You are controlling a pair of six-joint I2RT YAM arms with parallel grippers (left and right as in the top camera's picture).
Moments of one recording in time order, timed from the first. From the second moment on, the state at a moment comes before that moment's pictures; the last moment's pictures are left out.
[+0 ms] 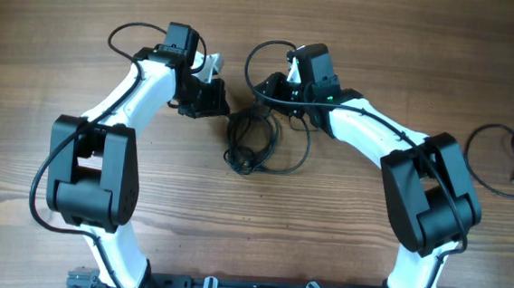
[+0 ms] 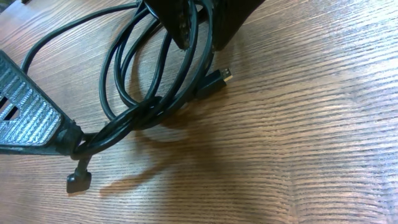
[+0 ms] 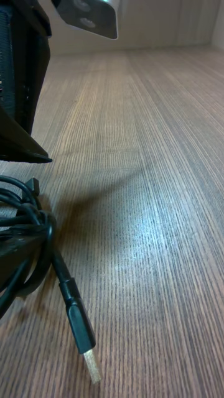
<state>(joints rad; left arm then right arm) -0.17 1.97 1.36 -0.77 0.46 -0.19 0.45 2.00 1.23 -0.05 -0.44 0.80</state>
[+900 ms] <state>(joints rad) -0.19 2.07 1.36 -0.71 0.47 -0.21 0.54 2.00 1.23 -0.12 -0.32 0.99</state>
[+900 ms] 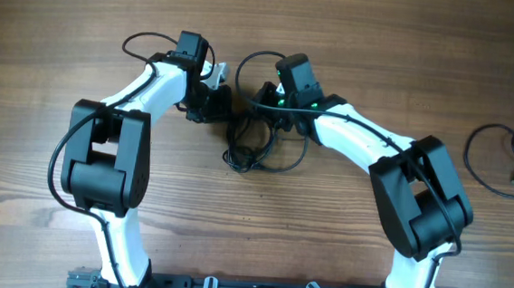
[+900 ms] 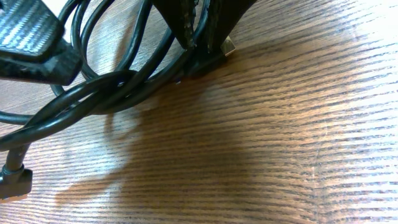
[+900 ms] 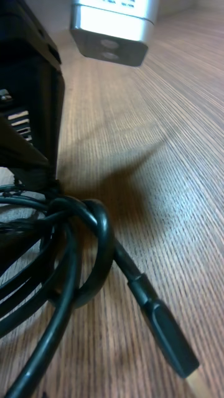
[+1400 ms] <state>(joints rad) -0.19 2.07 1.36 -0.71 0.47 -0.21 0.58 2.02 1.23 -0.04 -0.13 1.09</state>
